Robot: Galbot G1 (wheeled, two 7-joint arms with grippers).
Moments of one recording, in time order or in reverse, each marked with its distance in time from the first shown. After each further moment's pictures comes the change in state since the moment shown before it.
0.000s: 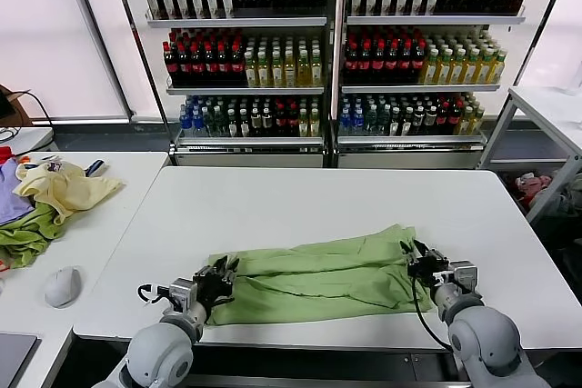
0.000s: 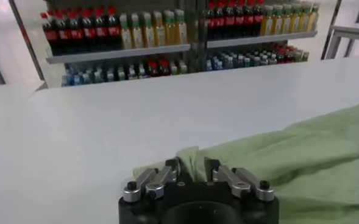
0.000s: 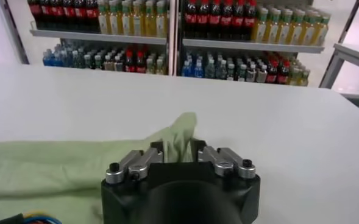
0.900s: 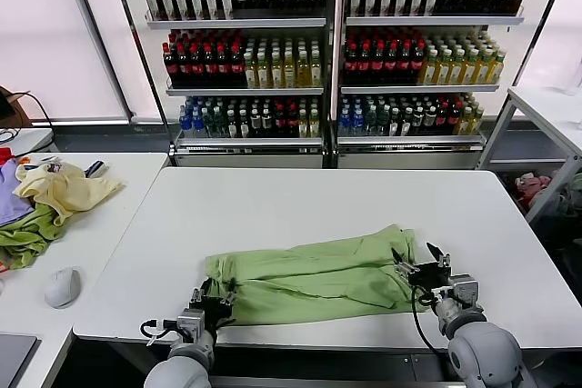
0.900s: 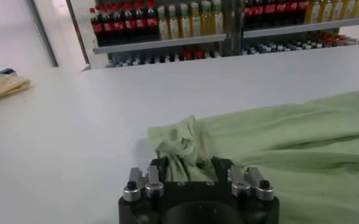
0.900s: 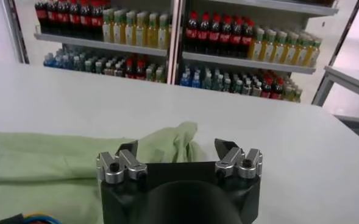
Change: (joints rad) left arm 0.141 -0.169 -0.045 -0.007 0.150 0.056 -0.108; right arm -0.033 0.018 0.016 0.035 -0.037 0.076 -0.003
